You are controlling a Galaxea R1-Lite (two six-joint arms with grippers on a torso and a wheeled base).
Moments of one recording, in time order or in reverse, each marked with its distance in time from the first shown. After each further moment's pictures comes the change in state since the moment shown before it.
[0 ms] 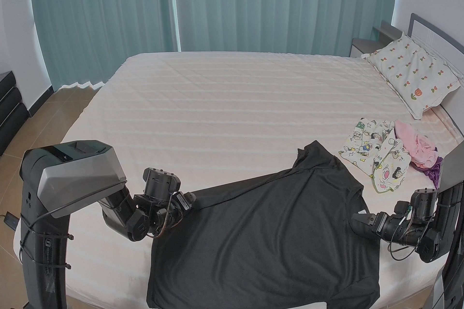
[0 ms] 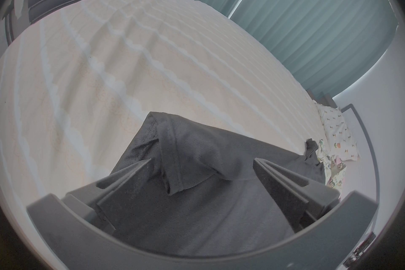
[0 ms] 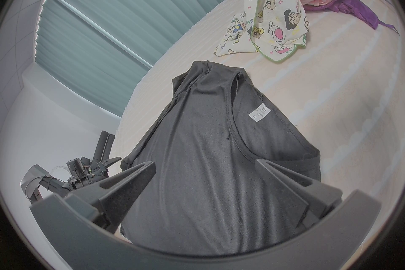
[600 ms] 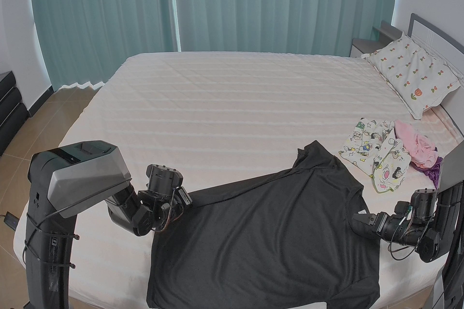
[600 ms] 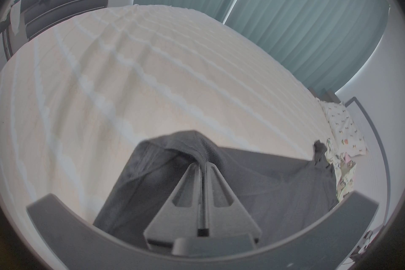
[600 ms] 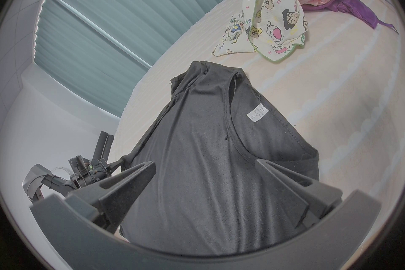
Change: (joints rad) left arm 0.020 0.053 -0.093 0.003 0.058 0.089; right arm -0.007 0.006 -0.003 0.000 0.000 -0.002
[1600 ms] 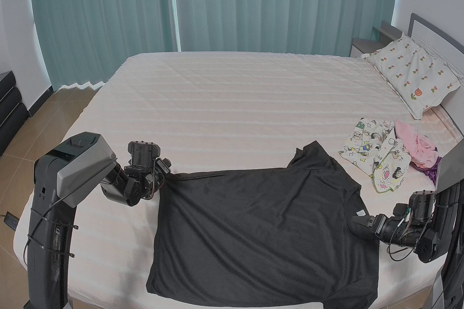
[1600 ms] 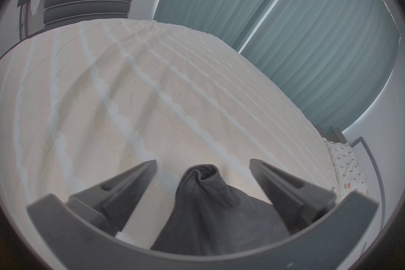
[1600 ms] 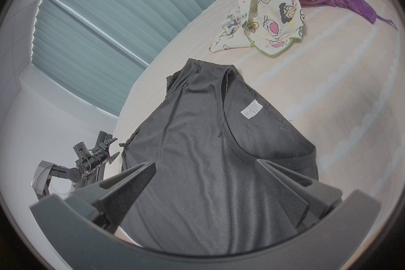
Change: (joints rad) left arm 0.177 0.123 -0.340 0.087 0.000 -0.019; right arm -0.001 0.028 -0.004 0.000 0.000 0.003
